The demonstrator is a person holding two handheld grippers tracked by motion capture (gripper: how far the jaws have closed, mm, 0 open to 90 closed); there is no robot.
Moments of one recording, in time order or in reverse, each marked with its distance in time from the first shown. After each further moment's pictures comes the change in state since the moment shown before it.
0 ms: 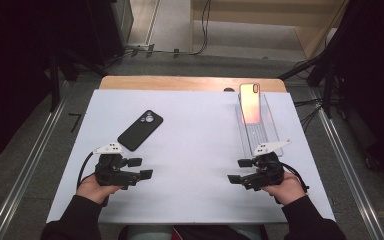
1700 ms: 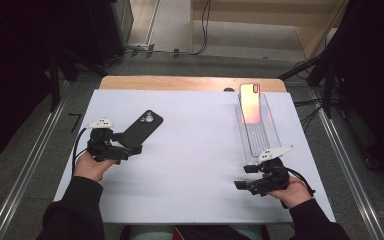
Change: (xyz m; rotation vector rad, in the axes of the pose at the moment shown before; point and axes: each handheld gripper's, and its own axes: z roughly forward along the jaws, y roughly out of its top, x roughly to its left) left arm 0.056 0.041 -0.007 -0.063 0.130 -0.021; right arm -0.012 -0.021 -0.003 0.042 -0.011 0.016
